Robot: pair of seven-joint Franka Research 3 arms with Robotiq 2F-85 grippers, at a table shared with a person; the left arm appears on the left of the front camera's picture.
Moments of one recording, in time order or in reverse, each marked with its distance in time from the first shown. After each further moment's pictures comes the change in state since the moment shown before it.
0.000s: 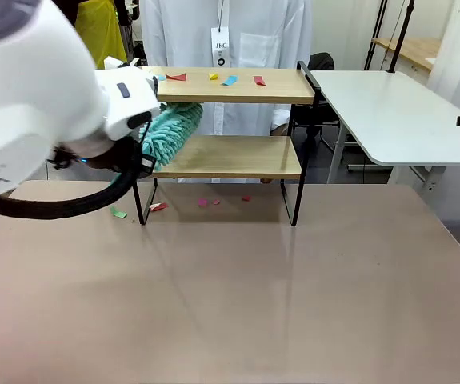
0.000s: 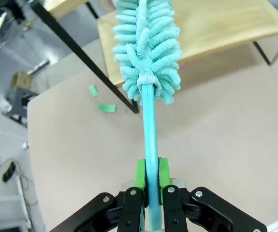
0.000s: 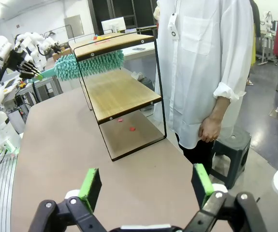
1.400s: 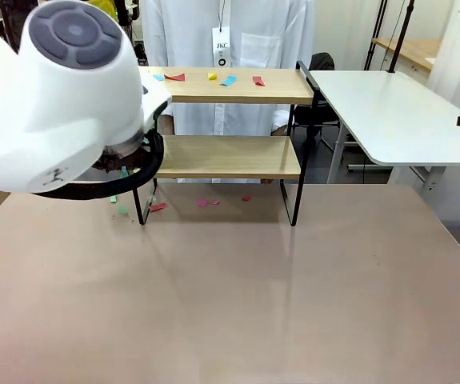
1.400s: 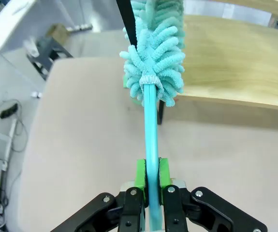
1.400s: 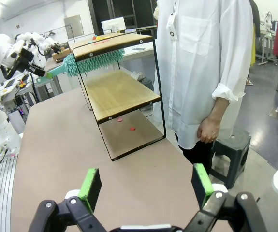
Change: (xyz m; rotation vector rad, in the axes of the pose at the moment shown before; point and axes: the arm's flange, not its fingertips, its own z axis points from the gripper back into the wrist) left arm 0.019 -0.017 -0.035 0.239 -0.027 0.404; right arm 0.000 0.000 0.000 0.000 0.000 0.000
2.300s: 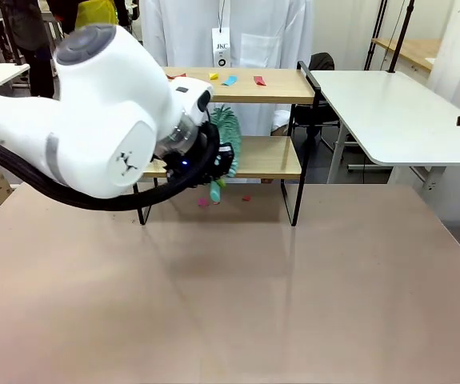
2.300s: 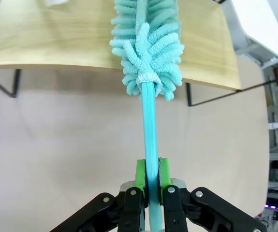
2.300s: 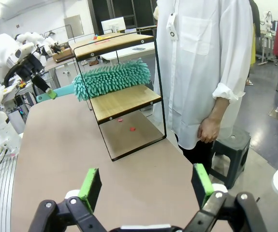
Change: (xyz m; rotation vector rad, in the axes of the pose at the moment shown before) left arm 0.009 -0.079 -0.035 -0.535 0.267 0.183; right arm 0.000 0.000 0.000 0.000 0.000 0.000
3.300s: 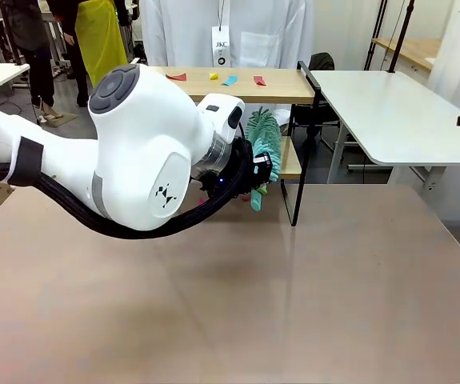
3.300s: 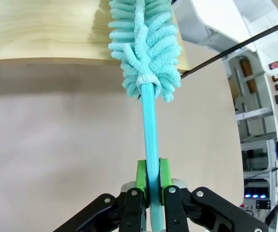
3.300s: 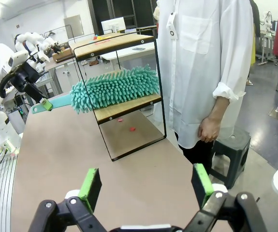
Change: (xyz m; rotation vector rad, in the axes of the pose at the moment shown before) left arm -0.035 -0.043 -0.032 -0.192 -0.008 -0.019; right arm 0.000 0.000 0.000 0.000 0.000 0.000
